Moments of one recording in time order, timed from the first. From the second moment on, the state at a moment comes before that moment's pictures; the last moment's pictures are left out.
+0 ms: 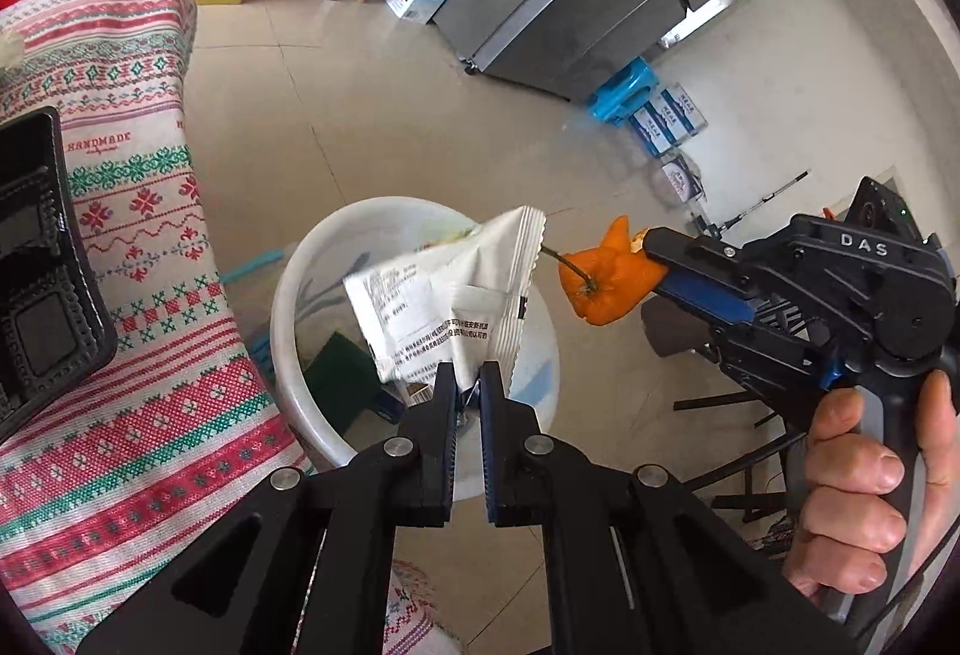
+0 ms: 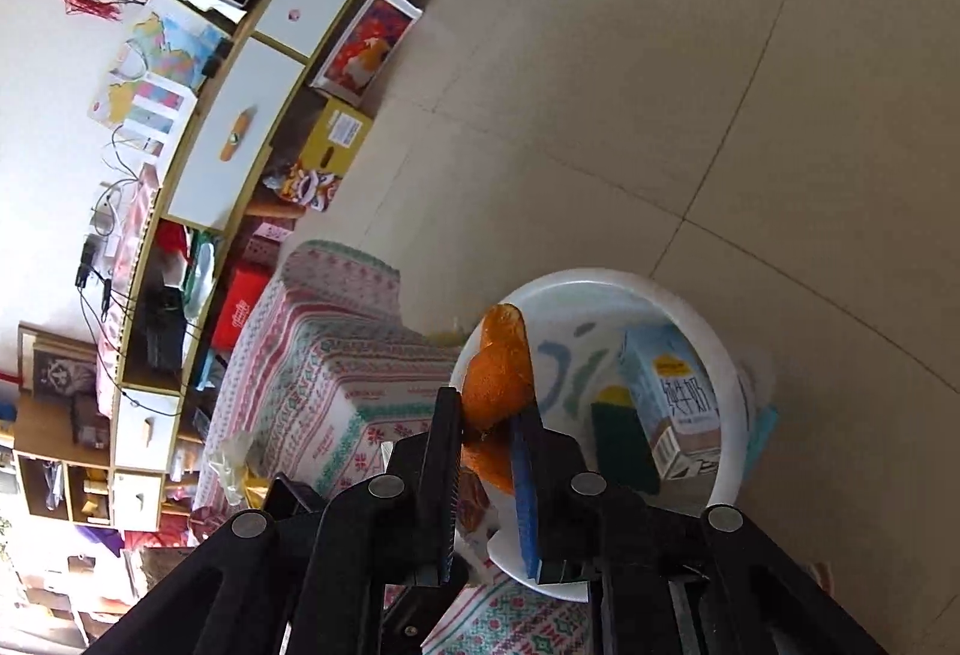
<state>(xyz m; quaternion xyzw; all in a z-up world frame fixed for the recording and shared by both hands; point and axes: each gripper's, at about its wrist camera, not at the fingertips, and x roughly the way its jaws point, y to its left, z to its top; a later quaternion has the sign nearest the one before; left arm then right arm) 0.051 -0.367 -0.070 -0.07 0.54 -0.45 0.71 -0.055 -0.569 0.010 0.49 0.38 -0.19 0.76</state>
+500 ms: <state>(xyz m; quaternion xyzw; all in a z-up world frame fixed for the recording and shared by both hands) 0.055 -0.360 -0.076 -0.03 0.55 -0.43 0.72 -0.062 -0.570 0.013 0.51 0.36 -0.19 0.76</state>
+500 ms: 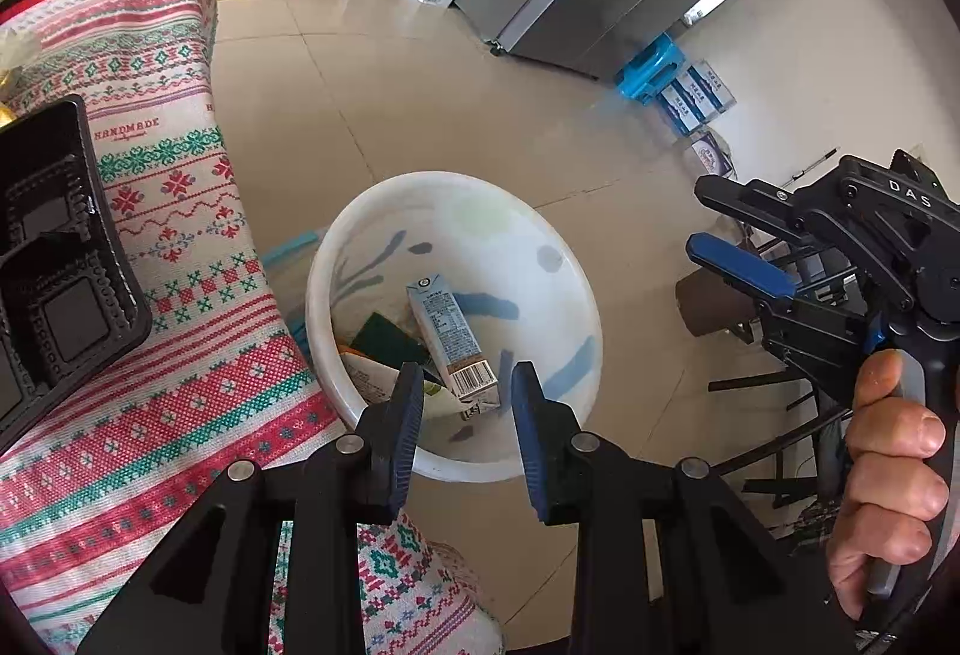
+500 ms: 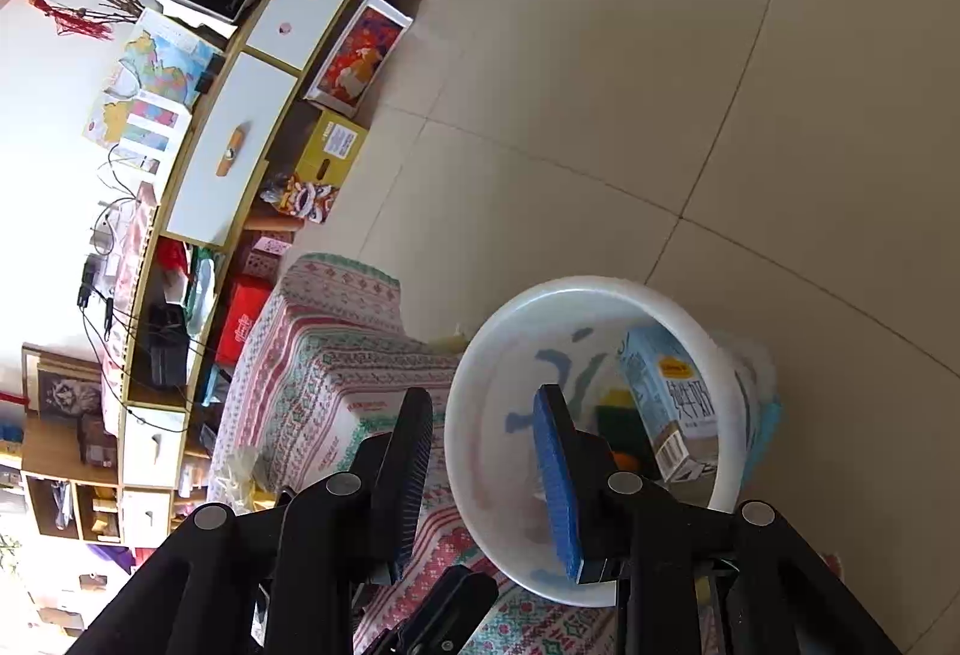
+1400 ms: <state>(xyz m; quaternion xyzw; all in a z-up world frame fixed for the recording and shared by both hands) 0.159 -0.054 -0.038 -0.19 0.52 -0.11 0.83 0.013 -0.482 0.018 0.39 0.43 -0.12 0.80</state>
